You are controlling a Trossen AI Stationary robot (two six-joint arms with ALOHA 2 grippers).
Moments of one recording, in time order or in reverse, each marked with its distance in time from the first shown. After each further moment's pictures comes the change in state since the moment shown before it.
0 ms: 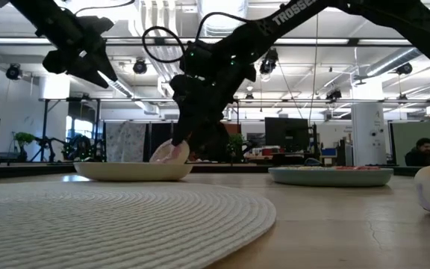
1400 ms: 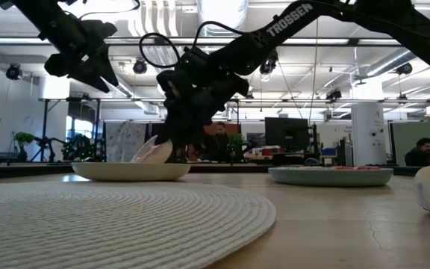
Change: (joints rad) left arm 0.000 0.042 -0.001 -0.001 0.010 -0.018; right arm -0.001 0.068 0.009 0.164 -0.223 0.247
